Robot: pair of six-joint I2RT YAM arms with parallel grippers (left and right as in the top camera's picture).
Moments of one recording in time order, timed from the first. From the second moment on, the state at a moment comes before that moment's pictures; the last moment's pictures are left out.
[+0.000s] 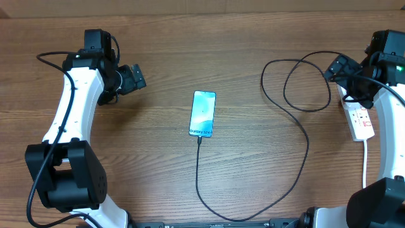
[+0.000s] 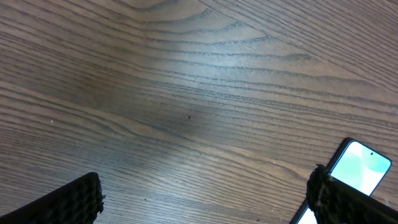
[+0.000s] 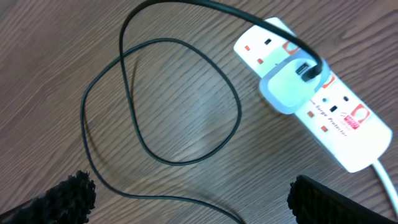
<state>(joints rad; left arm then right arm) 0.05 1.83 1.51 -0.97 0.09 -0.36 -0.26 1.60 1.47 -0.99 0.00 0.41</state>
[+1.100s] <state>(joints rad) 0.05 1.83 1.51 -0.97 0.09 -0.36 -0.26 1.60 1.47 -0.91 0.12 0.41</state>
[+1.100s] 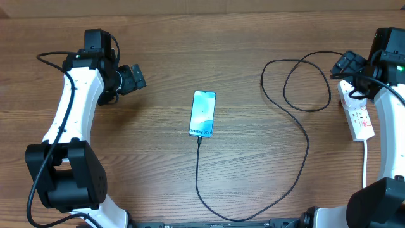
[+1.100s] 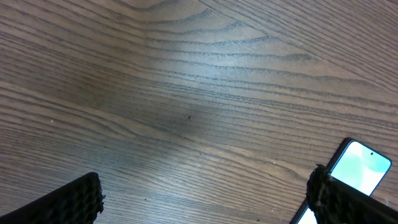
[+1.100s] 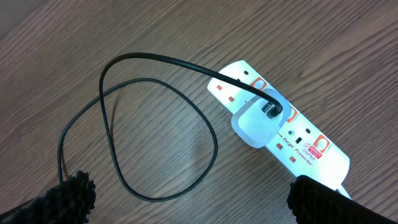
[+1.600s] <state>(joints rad) 0.05 1.83 1.51 -0.97 0.09 -0.36 -0.26 1.67 1.47 -0.93 0.12 0.41</state>
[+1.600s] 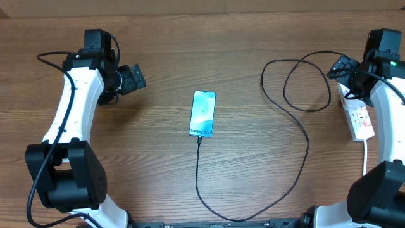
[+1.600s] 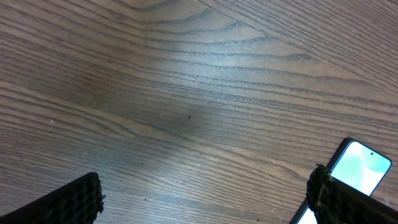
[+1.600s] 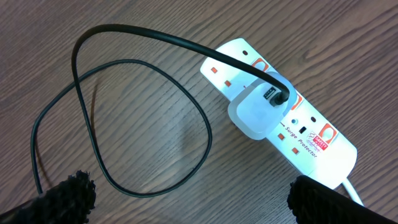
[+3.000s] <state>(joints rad) 0.05 1.83 1.51 -0.97 0.09 -0.36 -0.66 1.81 1.47 -0.90 0.19 0.59</state>
